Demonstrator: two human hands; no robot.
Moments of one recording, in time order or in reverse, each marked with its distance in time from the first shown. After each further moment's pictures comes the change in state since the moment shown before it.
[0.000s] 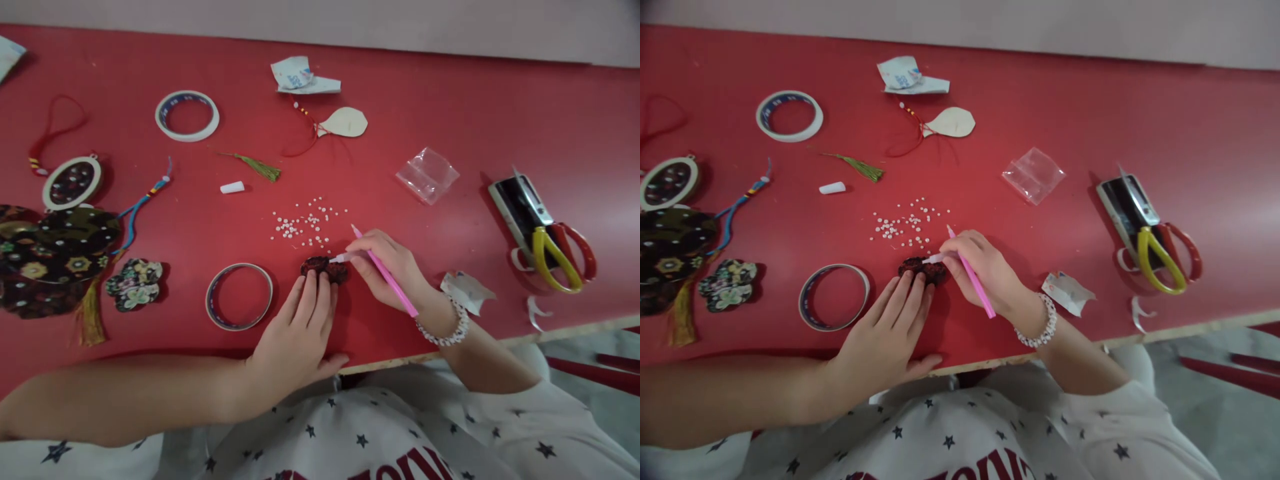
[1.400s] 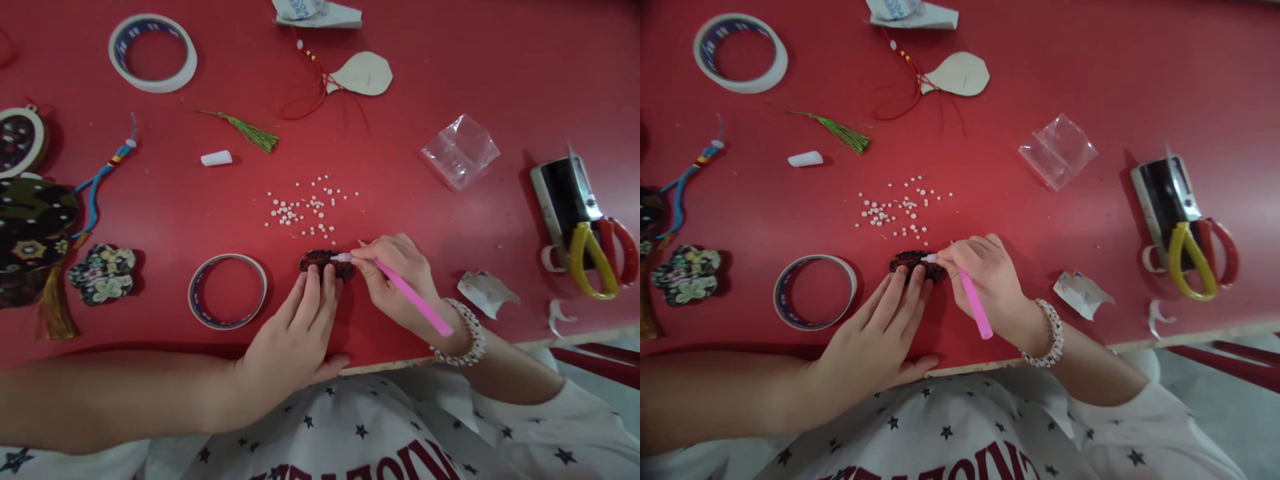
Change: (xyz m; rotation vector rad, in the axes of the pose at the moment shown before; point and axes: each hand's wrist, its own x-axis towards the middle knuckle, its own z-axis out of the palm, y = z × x) left_hand 0.004 0.000 -0.001 0.041 -0.051 0.011; right_hand -0.006 -0.007 0.011 -0.183 0.008 0.035
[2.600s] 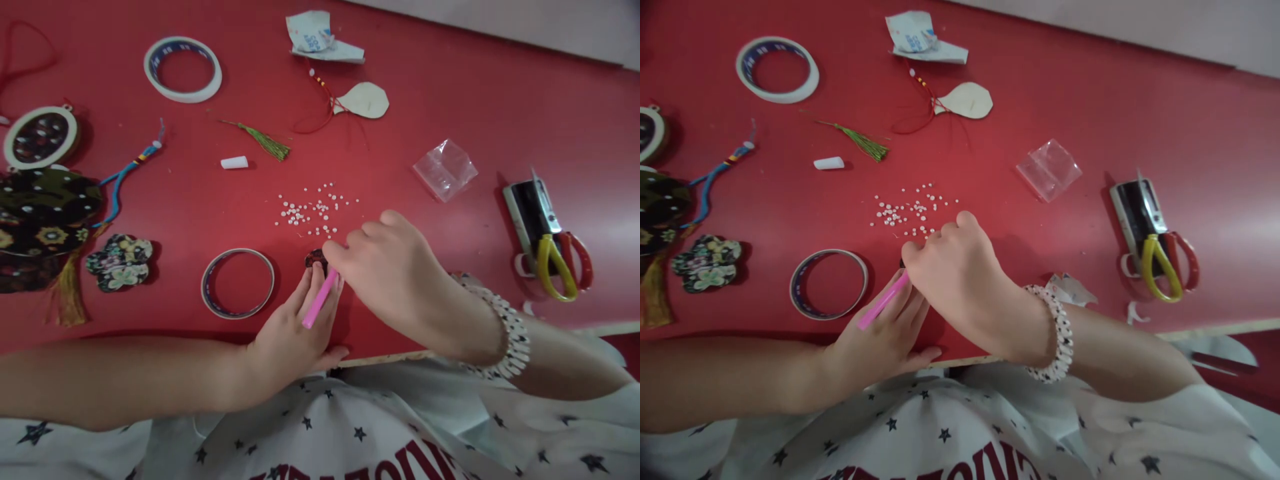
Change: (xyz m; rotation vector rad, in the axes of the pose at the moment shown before) left_hand -0.003 0.000 0.003 -0.037 0.084 -0.002; right_hand 0.060 -0.056 -0.035 -0.568 -0.557 -0.209
